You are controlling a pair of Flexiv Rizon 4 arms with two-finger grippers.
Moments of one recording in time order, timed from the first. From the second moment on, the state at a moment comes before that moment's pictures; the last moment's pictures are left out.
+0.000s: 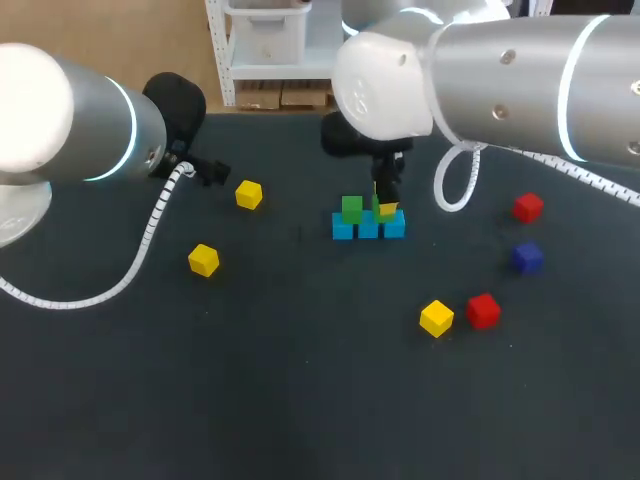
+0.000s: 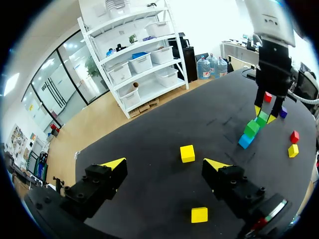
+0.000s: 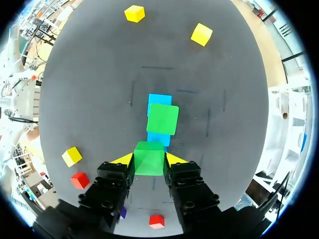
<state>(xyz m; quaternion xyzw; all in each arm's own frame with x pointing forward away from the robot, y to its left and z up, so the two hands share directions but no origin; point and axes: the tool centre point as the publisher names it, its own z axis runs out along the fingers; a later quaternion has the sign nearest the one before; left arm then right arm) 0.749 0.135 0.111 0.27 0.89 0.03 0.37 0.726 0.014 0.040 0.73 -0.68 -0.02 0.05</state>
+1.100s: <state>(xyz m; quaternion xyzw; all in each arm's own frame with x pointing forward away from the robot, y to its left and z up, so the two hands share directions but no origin) 0.749 0.135 0.111 0.27 0.89 0.03 0.37 0.727 0.010 0.032 0.72 -0.69 -0.04 0.06</state>
